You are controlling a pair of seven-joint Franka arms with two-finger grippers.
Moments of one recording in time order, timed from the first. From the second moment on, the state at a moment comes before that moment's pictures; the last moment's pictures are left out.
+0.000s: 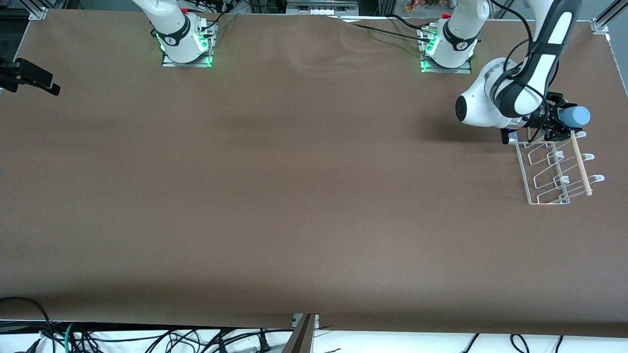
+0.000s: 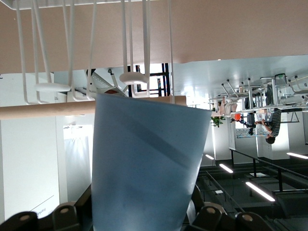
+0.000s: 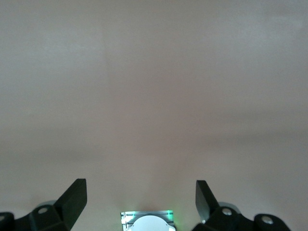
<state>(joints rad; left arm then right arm) 0.25 0.11 -0.37 -2.50 1.42 1.59 0.59 -0.09 -0.07 -0.03 -1.64 0.01 1.46 -0.03</state>
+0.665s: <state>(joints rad) 0.27 0.11 -0.36 -2.51 1.48 1.66 0.54 -0.09 -0.02 -0.04 -1.62 0.01 1.47 -0.03</state>
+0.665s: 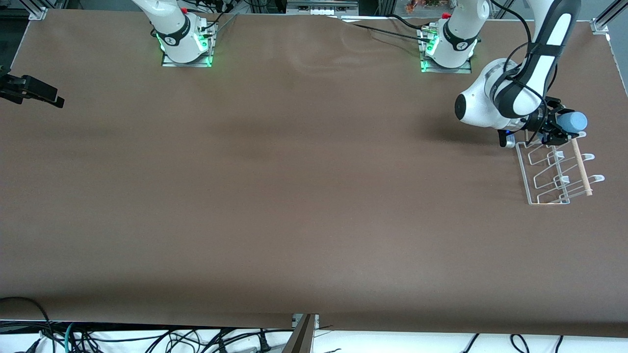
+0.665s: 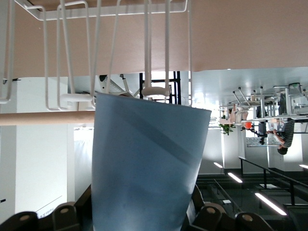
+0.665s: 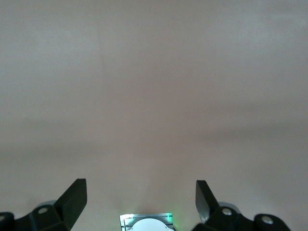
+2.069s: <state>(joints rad) 0.31 0.18 -0.36 -2.34 1.25 1.71 0.40 -0.09 -0.02 -0.04 -1.62 0.00 1.43 -0.03</state>
